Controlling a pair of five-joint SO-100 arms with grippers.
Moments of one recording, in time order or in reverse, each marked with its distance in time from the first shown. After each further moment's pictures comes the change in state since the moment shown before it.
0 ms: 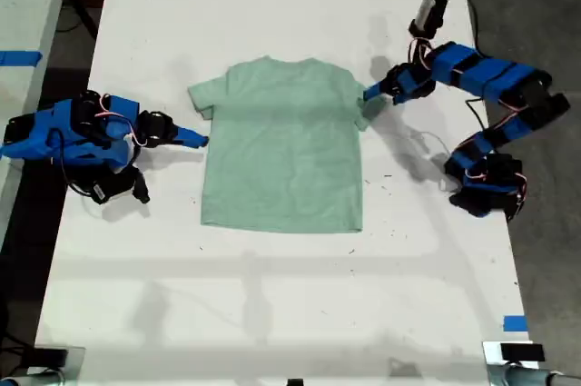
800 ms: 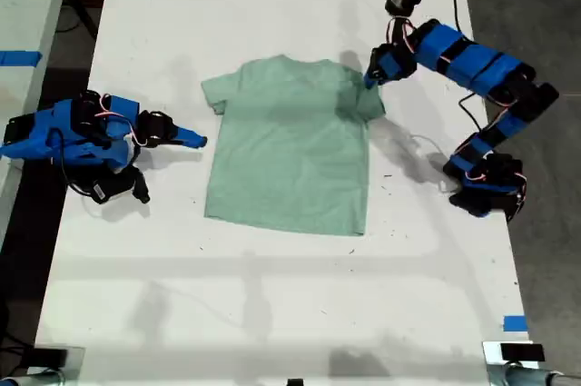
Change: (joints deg) arm 0 0.0 0.0 0.0 0.0 -0.5; arm 1 -9.9 -4.7 -24.1 12.1 1.0
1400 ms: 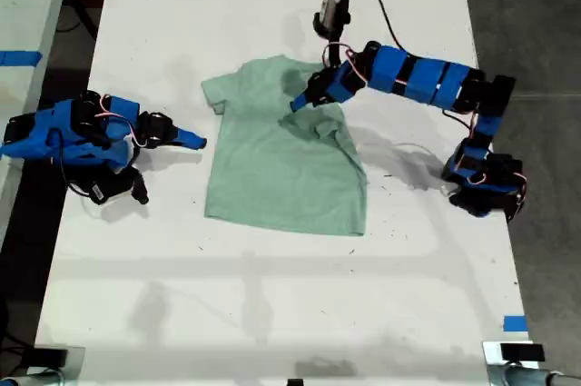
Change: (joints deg) arm 0 0.8 0.0 0.0 0.0 0.0; arm 1 -20.3 -18.5 -23.9 -1.4 3.3
